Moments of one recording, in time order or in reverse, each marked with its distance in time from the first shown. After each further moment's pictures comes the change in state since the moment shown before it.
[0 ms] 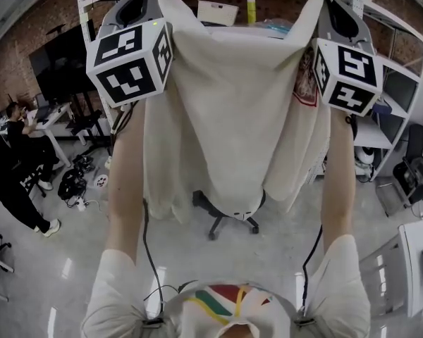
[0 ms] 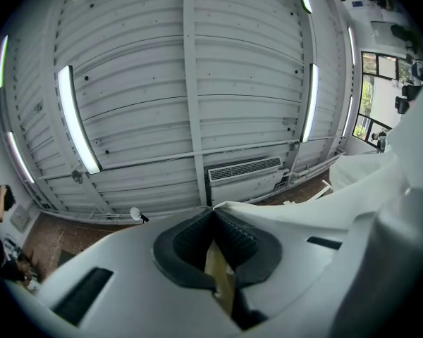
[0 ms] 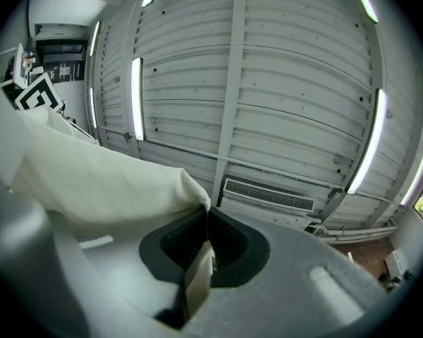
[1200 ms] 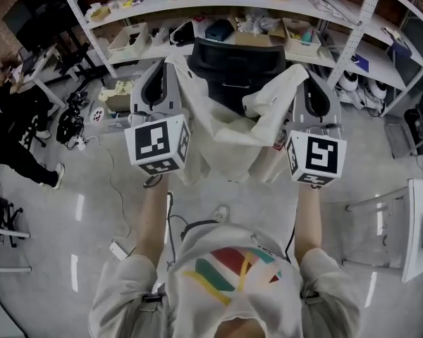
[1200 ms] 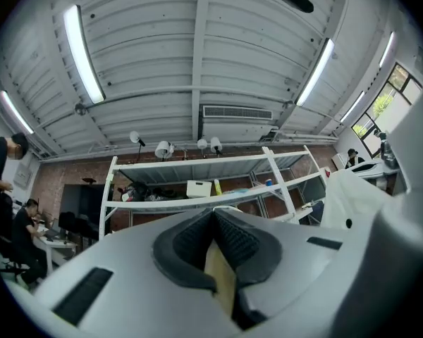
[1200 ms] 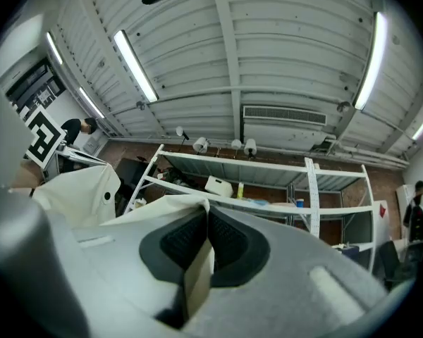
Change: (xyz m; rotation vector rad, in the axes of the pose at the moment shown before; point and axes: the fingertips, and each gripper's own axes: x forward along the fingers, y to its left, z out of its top) left arm -0.201 -0.065 -0.281 -0.143 0.431 -0.075; right arm -0.224 0.168 -0.219 0.233 0.470 0.200
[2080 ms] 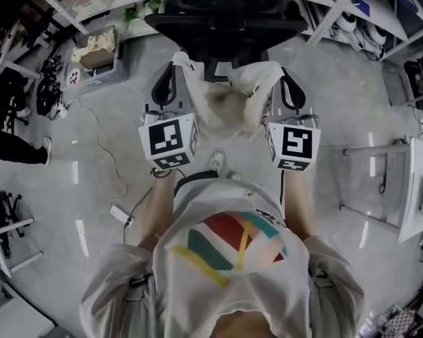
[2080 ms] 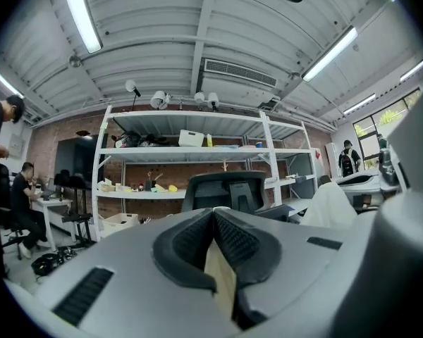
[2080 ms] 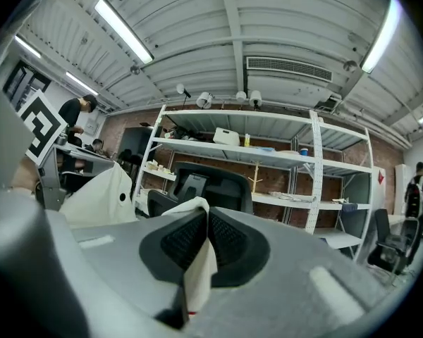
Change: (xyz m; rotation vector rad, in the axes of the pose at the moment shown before) left arm -0.035 -0.037 -0.172 -0.099 0.339 -0.086; right arm -0.035 0.071 -0.162 0.076 0.355 0.045
